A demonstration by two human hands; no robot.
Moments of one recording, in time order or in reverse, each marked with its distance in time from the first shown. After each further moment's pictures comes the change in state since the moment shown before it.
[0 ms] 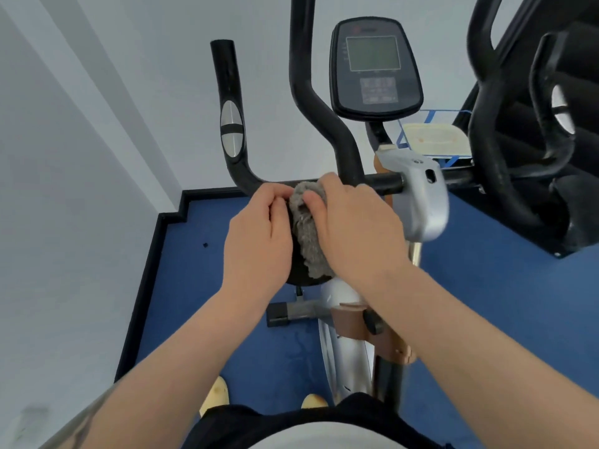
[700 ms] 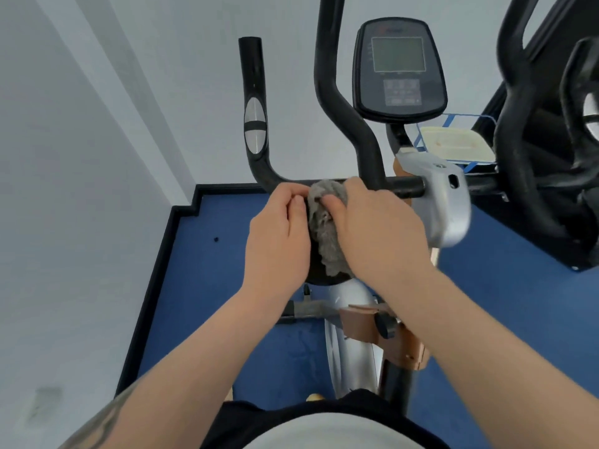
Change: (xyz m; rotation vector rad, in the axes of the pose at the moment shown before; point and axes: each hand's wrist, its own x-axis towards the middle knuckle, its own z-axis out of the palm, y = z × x) left_hand -0.002 0.000 0.000 -0.067 0.014 -0.054; right_hand 0.003 0.001 -0.007 0.017 -0.066 -0.015
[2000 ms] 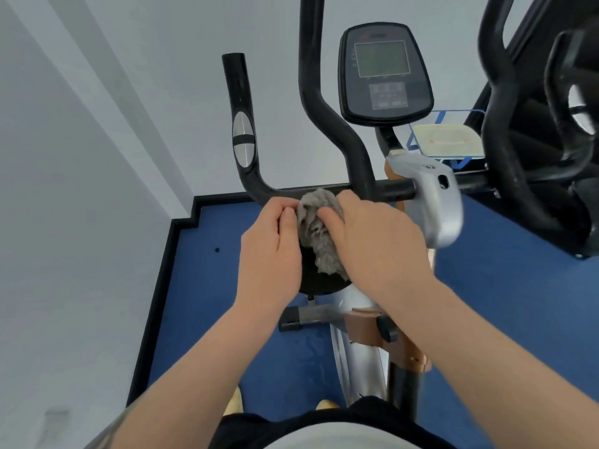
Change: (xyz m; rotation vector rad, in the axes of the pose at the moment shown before) left_hand 0.001 -0.002 -0.003 -0.001 -0.025 0.035; right_hand -0.002 0.006 0.003 0.044 0.031 0.002
